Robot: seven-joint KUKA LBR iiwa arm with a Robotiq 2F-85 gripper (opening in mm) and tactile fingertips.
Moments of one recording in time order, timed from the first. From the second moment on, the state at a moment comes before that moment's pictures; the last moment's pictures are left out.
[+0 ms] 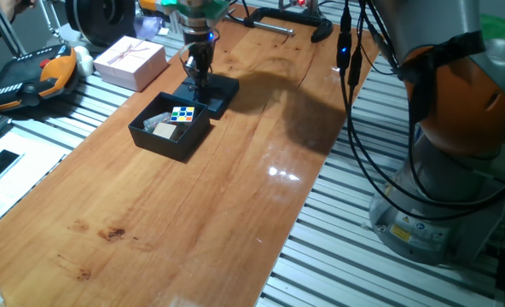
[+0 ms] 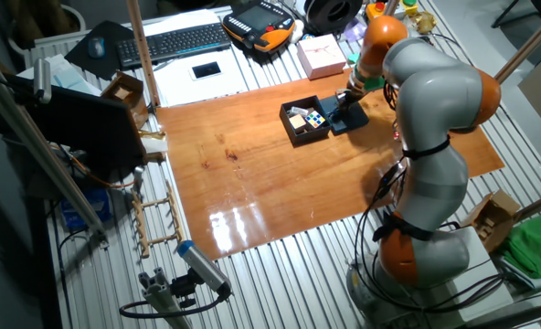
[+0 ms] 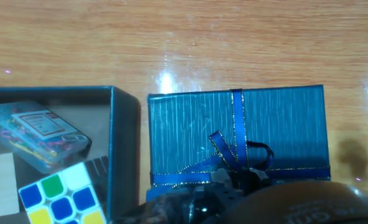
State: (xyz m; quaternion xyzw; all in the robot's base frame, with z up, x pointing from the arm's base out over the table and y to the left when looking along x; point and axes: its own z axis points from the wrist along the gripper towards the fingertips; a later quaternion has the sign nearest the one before) arm 0.633 -0.148 0.080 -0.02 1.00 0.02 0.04
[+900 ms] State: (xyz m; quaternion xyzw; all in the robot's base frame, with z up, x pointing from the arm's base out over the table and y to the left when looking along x) arm 0.628 -0.106 0.133 0.03 1.00 -0.01 0.04
